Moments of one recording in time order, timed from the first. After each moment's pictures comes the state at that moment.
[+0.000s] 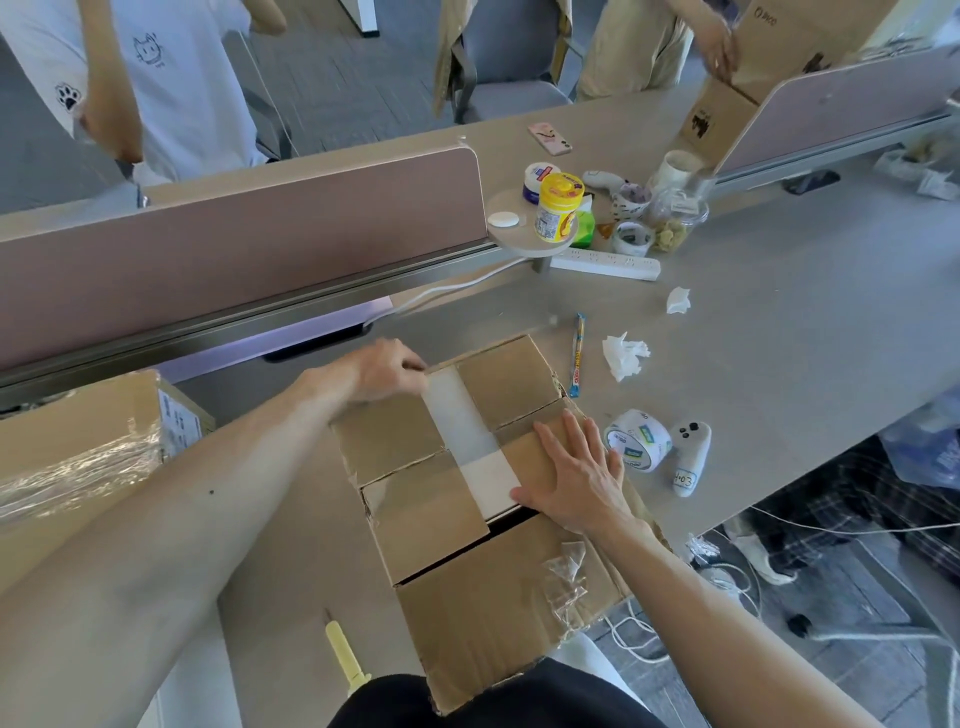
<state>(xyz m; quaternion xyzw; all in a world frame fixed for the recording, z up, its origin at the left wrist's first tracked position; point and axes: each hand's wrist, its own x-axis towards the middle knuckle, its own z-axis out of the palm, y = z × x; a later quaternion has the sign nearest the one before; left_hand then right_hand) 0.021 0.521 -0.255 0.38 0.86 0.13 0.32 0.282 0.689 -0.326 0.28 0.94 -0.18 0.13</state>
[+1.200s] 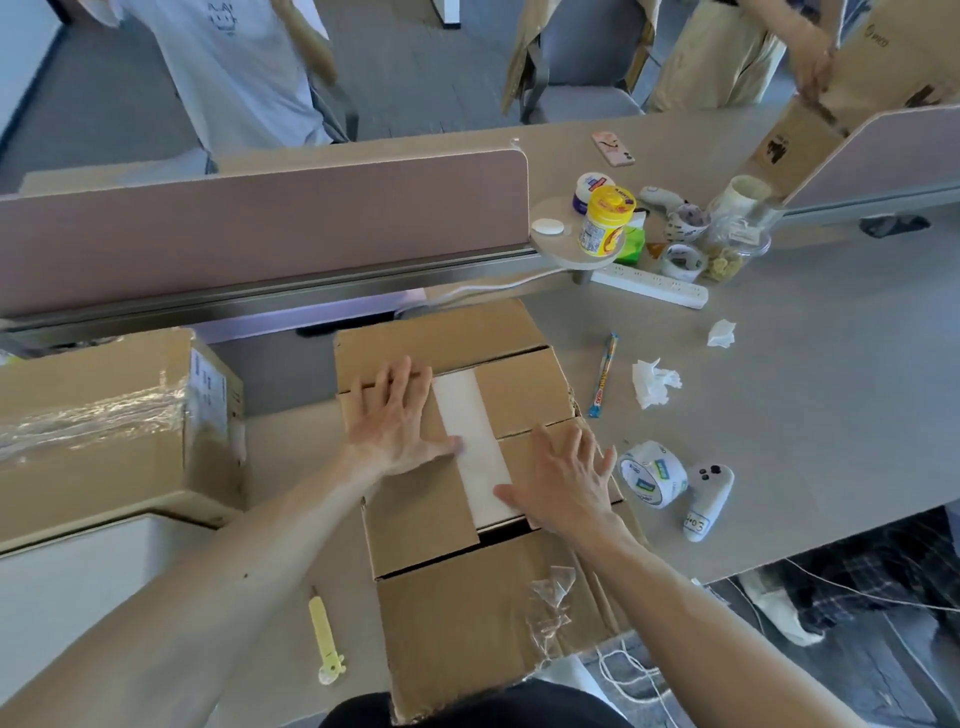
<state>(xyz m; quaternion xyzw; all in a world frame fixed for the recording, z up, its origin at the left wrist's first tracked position) 0.093 0.504 -0.328 0.27 0.94 0.00 0.20 0.245 0.685 -0.319 0.24 0.96 -0.10 0.15</state>
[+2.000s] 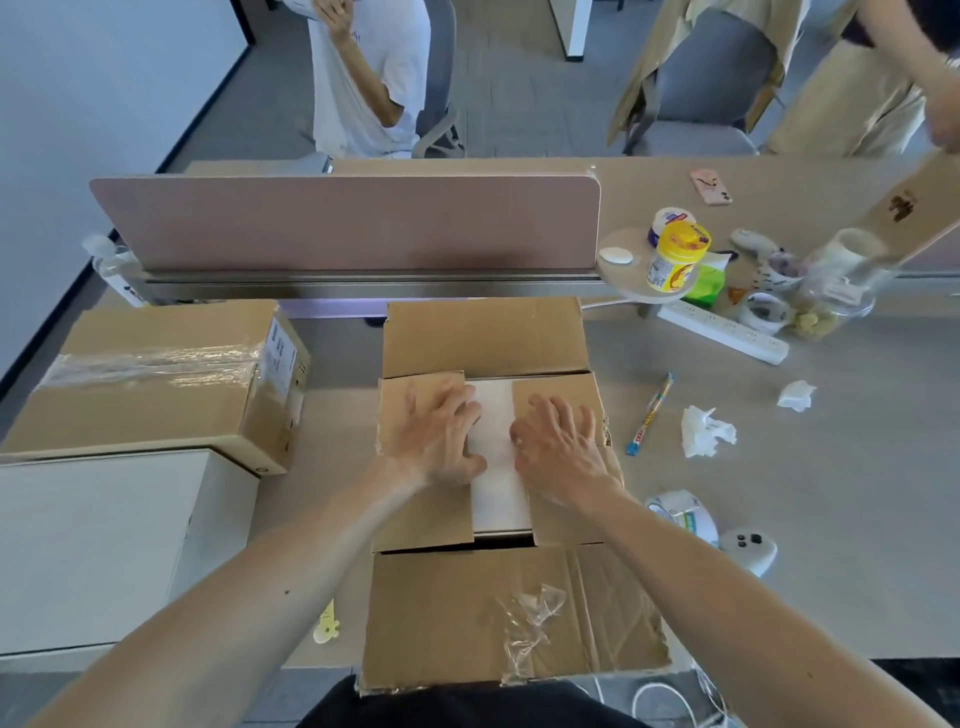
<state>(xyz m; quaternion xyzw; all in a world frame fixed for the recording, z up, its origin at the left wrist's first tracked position) 0.142 0.523 -0.299 0.28 0.95 0.03 0.13 0.194 0.709 -0.314 -0.05 0.99 -0.06 0.09</state>
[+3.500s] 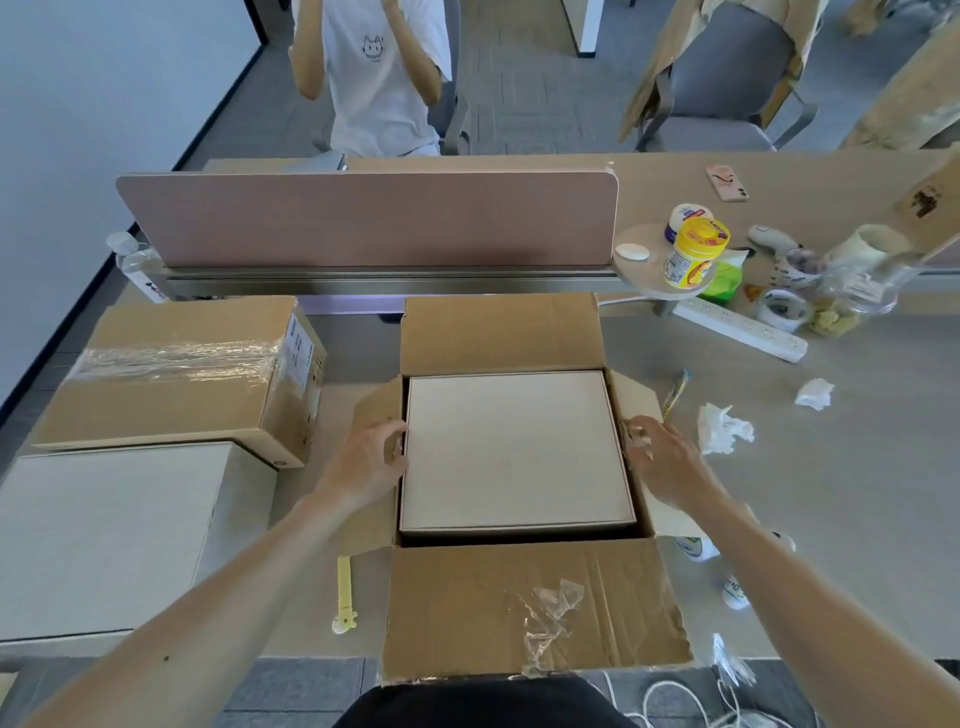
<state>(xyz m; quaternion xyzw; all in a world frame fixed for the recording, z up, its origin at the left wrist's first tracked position) 0.163 0.429 -0.299 0.07 0.96 0.23 0.15 0.228 0.801 -0.308 0.18 0.94 -0.27 0.14</state>
